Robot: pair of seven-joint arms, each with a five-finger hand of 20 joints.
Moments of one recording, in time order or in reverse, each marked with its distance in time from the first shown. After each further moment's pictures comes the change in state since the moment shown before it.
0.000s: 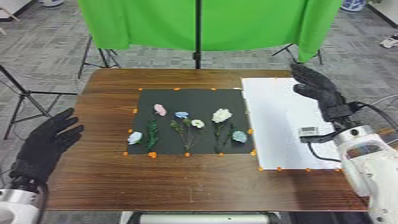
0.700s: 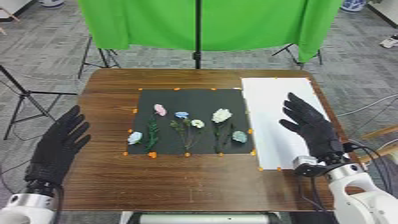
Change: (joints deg) left arm -1.0 -3.0 4.6 -1.5 1.1 -0.6 2.0; right arm -12.7 -16.9 6.2 -4.9 19.1 -9.7 5.5
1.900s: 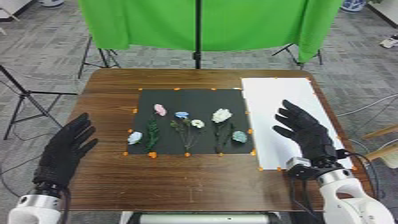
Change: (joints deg) left arm -1.5 -1.5 2.2 1.9 0.2 0.2 -0.8; right arm 0.0 -6.0 -0.6 0.1 0.2 1.2 2.5
